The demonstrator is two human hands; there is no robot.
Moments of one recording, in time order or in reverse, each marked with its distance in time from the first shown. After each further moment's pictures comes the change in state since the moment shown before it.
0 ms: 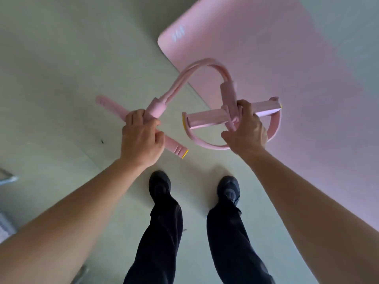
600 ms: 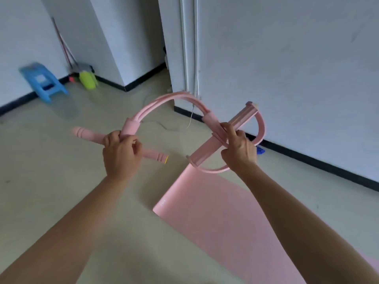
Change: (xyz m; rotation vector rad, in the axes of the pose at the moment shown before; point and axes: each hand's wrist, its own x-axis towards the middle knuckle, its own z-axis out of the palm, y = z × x) left_hand 0.058 0.287 -0.591 -0.046 0.689 0.216; right_hand -0.228 -0.158 -0.581 -0.052 0.648 -0.227
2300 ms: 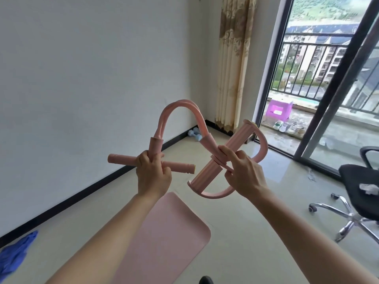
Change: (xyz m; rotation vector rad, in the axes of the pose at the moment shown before) left_hand -0.600 0.772 -0.119 -0.818 -0.675 1.070; right_hand -0.730 0.562 -0.362 -0.410 0.605 0.921
